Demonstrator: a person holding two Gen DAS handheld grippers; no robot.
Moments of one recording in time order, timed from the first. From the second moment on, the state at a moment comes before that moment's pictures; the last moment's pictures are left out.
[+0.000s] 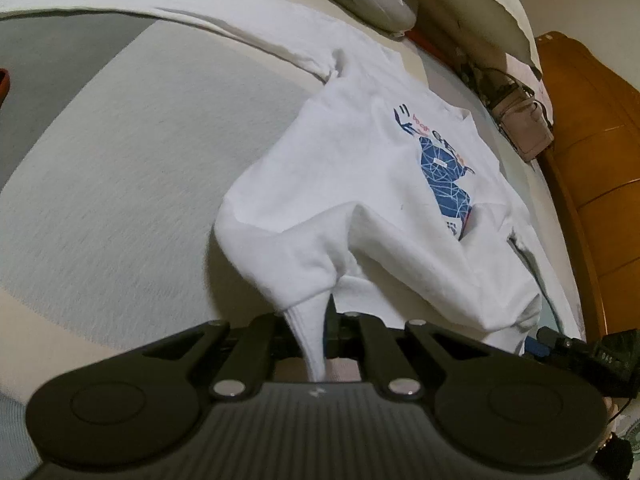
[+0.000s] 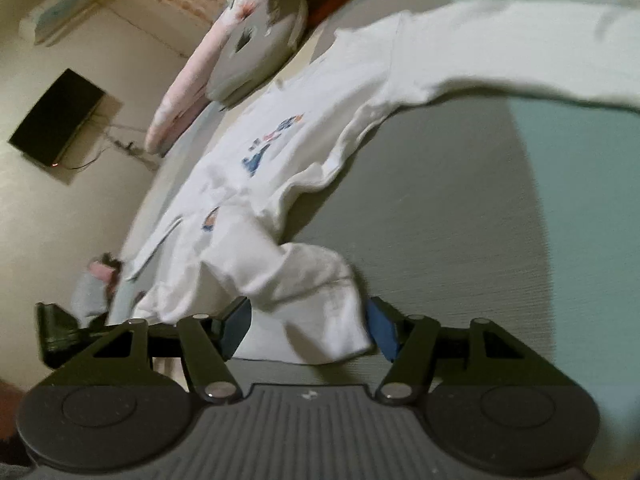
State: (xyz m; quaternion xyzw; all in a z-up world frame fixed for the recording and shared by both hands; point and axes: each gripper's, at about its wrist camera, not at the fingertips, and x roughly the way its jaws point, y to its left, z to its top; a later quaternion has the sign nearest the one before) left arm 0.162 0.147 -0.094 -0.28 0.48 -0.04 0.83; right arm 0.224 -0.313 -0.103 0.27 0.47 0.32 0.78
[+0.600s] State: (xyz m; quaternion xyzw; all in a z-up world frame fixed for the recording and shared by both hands) left arm 0.173 0.142 -0.093 -0.26 0.48 -0.05 0.83; right arm 0.214 -0.313 -0.121 0.29 0.46 0.31 0.78
